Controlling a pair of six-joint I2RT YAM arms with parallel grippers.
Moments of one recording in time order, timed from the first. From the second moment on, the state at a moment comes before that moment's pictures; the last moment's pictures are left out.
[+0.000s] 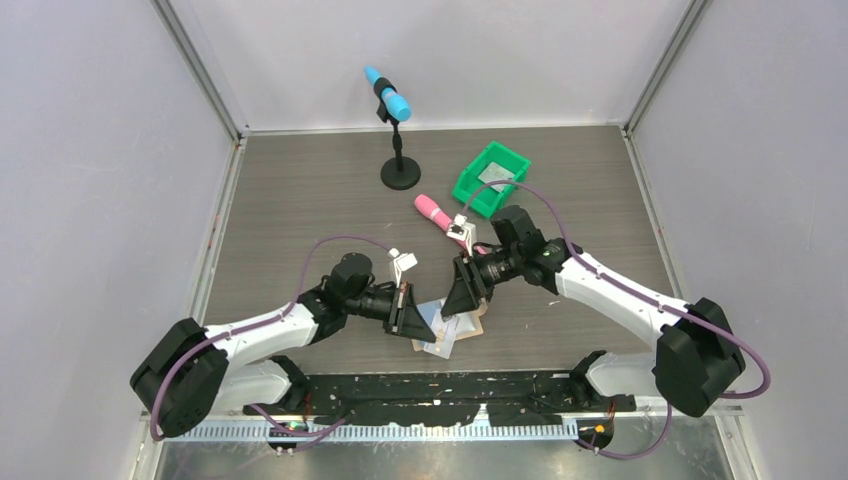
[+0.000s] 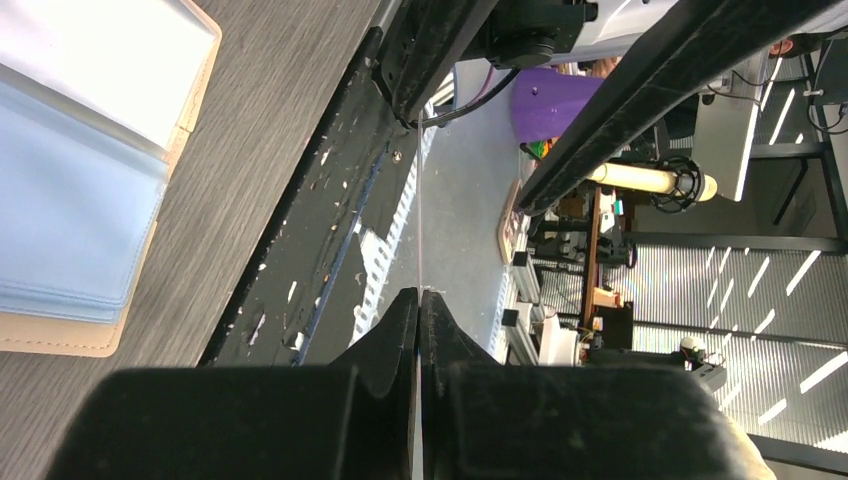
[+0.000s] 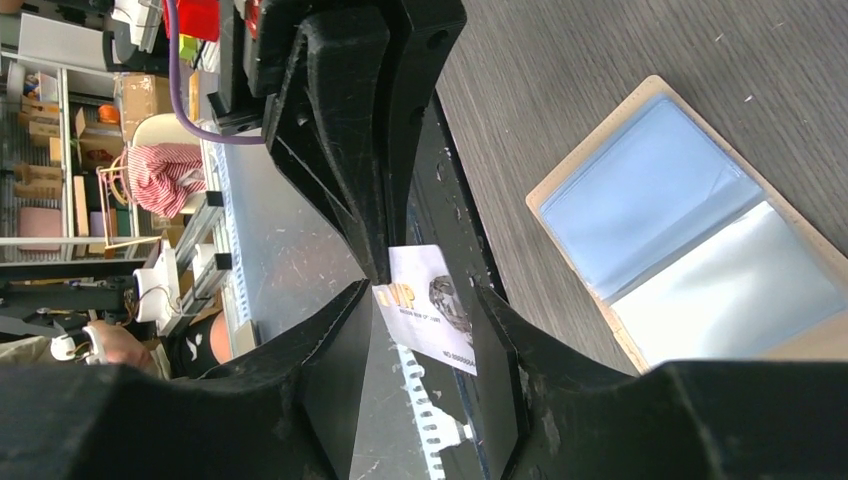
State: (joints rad) left arm -0.75 1.16 0.41 0.30 0.86 -0.88; right arm 0.64 1.27 0.83 -0.34 -0.92 0.25
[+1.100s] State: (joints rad) left arm -0.75 1.03 0.48 -0.02 0.68 -0.71; right arm 0.64 1.27 0.83 -0.36 -0.82 0.25
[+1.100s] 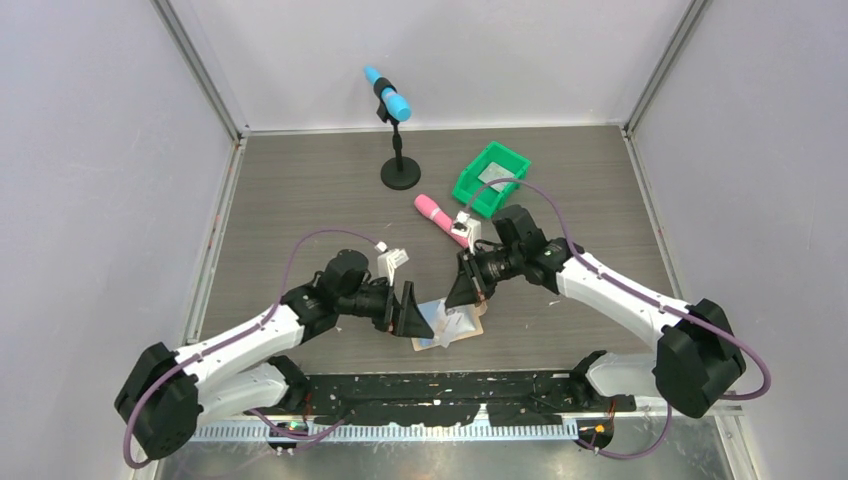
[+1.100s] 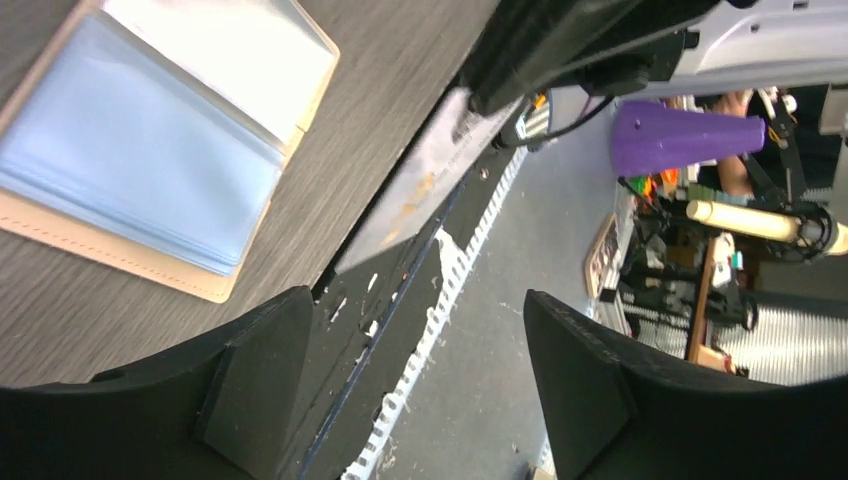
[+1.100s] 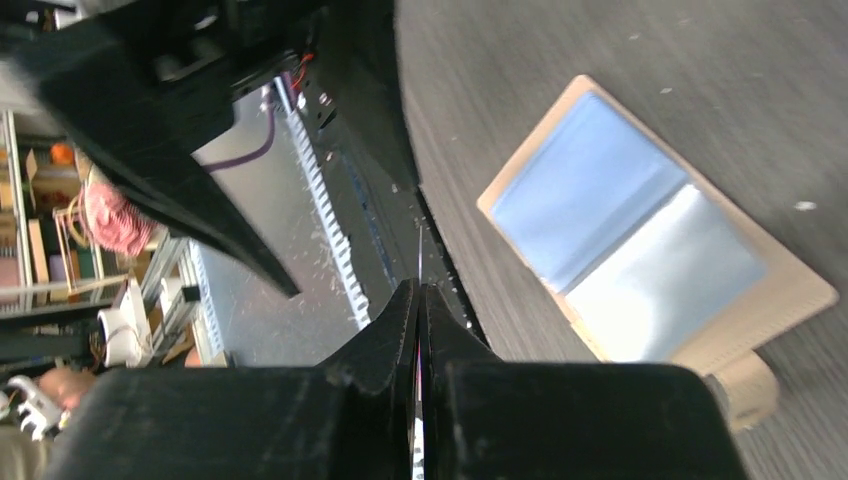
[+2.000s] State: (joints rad) left arm -0.74 0.71 0.82 -0.77 -0.05 -0.45; right arm 0.25 1.43 0.95 0.12 -0.15 0.71
